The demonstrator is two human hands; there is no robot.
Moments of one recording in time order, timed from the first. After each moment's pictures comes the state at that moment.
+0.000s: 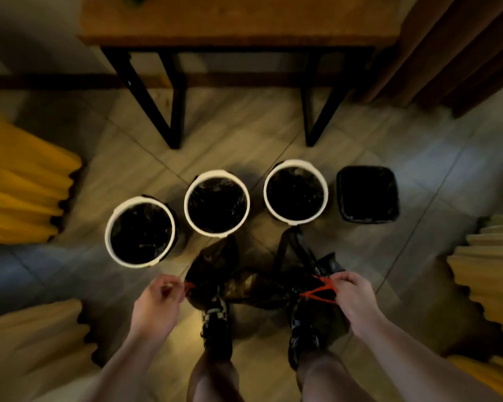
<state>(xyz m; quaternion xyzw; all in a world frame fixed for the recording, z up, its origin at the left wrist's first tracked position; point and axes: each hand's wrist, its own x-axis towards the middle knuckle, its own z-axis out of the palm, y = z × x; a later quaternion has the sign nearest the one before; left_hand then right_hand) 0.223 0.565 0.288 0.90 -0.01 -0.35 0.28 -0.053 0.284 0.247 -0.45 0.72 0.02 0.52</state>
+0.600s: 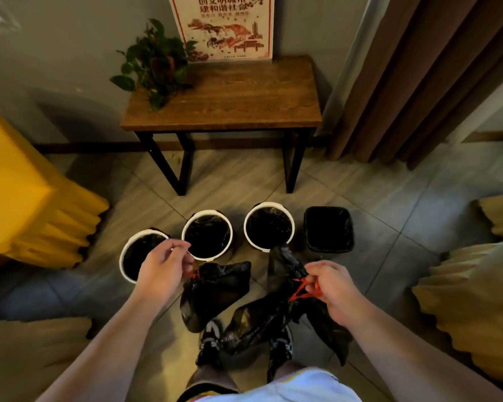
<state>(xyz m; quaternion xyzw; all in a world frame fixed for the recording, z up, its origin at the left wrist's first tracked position) 0.134 0.461 0.528 0.82 -0.01 -0.30 0.48 -0.119 0.224 0.462 -0.42 0.61 -0.05 0.67</state>
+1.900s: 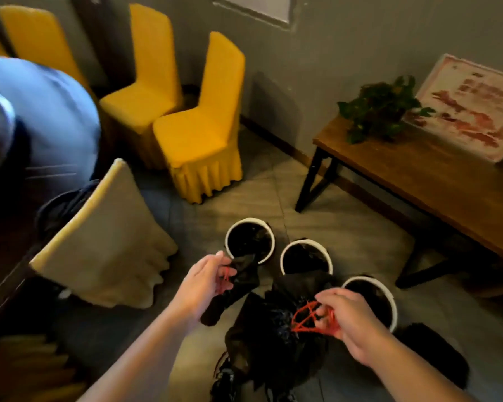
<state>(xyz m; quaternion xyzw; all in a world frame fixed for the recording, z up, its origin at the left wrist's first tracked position) 0.150 0.679 0.580 0.64 0.26 -0.24 0.69 0.097 0.389 0.533 -0.62 0.39 0.21 0.65</state>
